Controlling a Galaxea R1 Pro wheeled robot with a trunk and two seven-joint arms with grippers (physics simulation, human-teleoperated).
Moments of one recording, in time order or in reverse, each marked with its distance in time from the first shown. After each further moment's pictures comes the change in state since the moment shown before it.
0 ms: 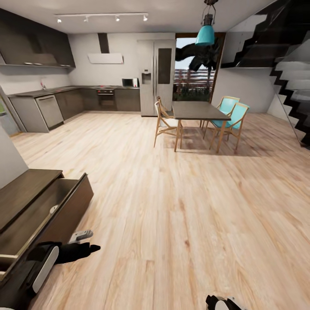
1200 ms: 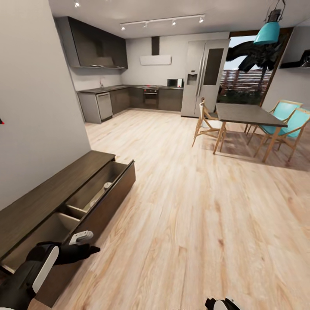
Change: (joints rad) left arm 0.000 0.000 0.002 0.000 0.000 0.037 0.000; right arm 0.000 0.012 -0.003 0.000 0.010 0.042 -0.040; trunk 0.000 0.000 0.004
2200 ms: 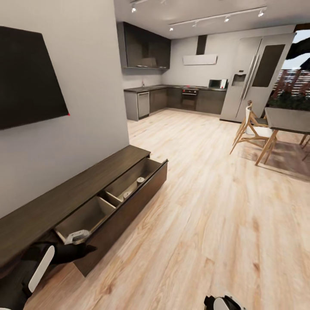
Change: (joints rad) left arm 0.000 0.018 0.023 0.000 0.003 0.001 -0.001; right arm 0.000 -0.002 0.000 -0.031 0.002 0.042 0.000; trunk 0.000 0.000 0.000
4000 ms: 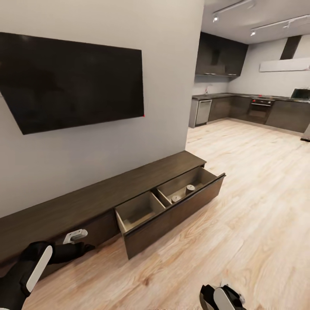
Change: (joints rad) left arm 0.000 0.002 0.027 0.002 0.002 -0.001 -0.002; right arm 0.000 -0.008 0.004 -0.121 -0.002 0.087 -0.001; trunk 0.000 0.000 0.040
